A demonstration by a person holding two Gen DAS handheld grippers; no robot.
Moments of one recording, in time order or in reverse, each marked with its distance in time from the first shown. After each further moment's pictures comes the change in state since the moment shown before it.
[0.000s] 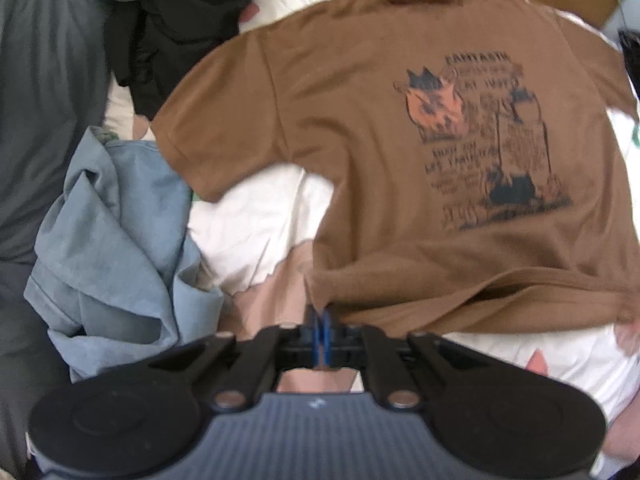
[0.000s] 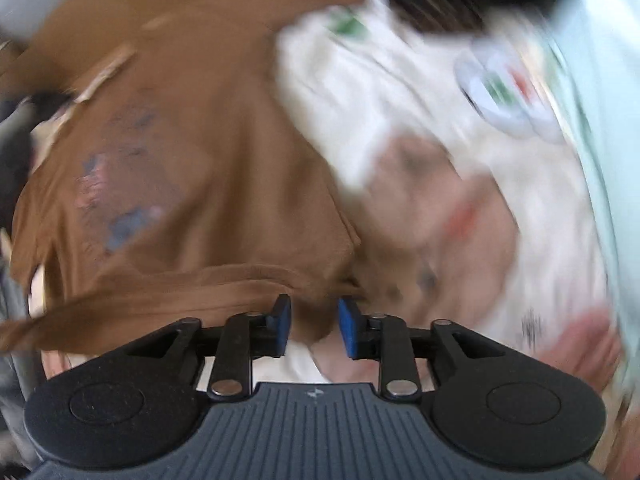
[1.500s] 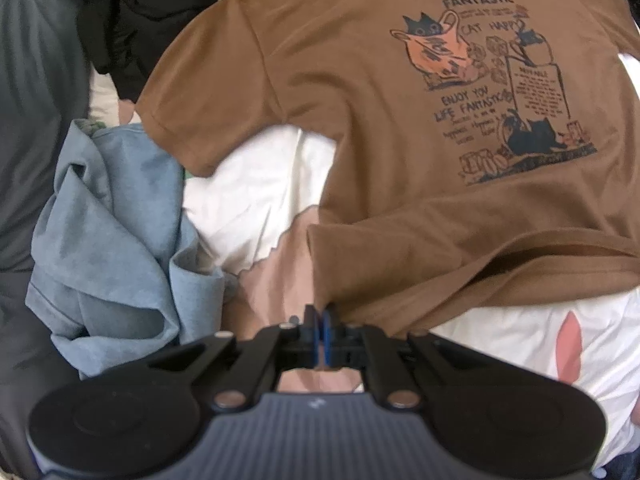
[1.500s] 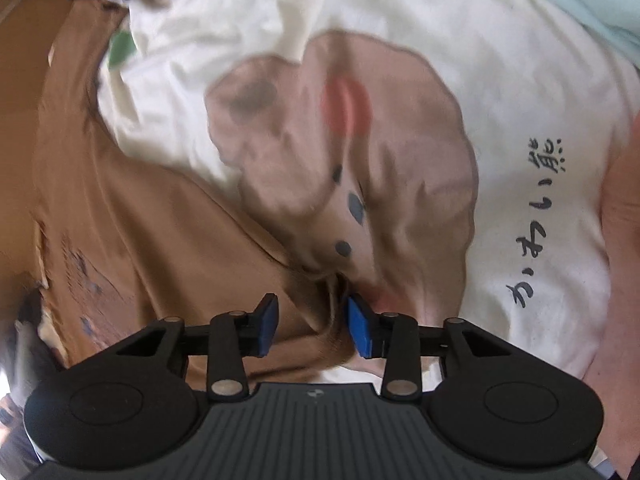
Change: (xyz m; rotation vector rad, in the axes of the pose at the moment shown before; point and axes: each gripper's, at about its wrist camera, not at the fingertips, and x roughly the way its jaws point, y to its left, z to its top) left arm 0.031 -0.007 -0.002 0.081 0.094 0.044; right arm 0.054 -0.049 -0.016 0.628 0.130 0.078
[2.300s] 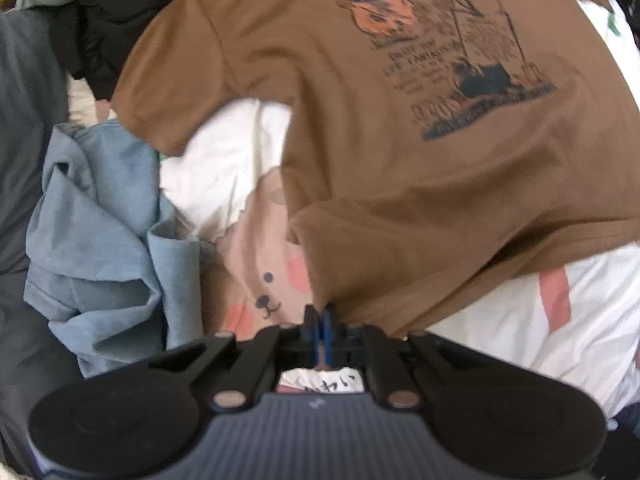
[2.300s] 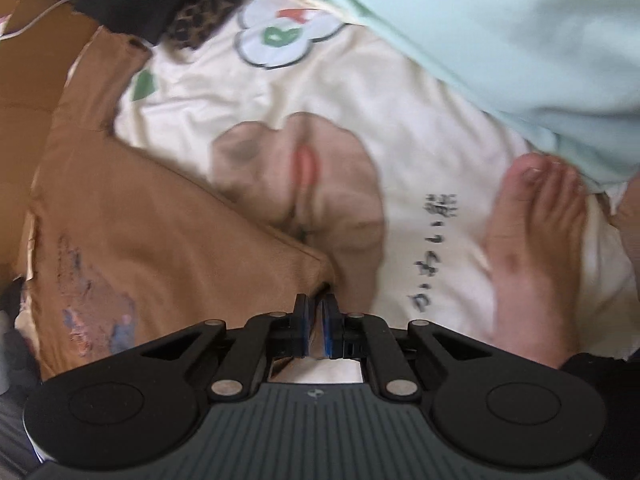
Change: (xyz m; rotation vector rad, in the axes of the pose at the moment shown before) left arm -0.011 -0.030 -0.035 0.122 0.048 -0.010; right arm -0.090 -0.017 -0.007 -0.069 -0.160 -0.088
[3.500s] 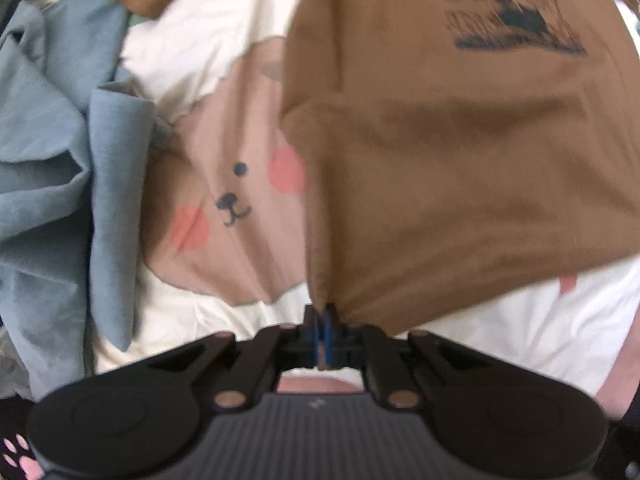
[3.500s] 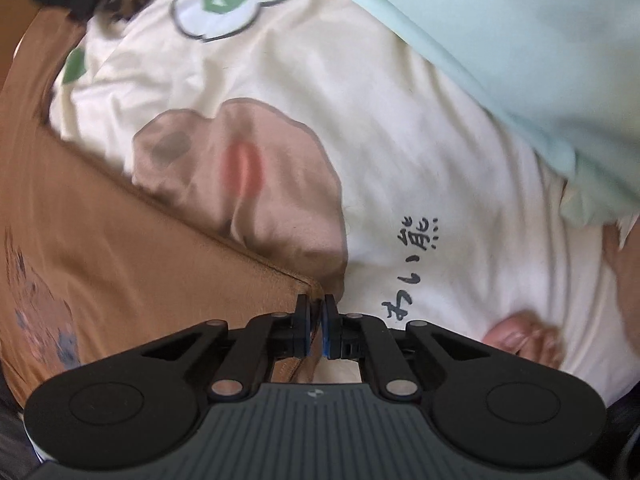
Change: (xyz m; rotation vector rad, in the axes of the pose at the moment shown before) left arm 0.072 0.024 -0.054 -0.108 0.149 -0.178; right arm 0.049 -0.001 0.023 -0.075 0.089 -0.115
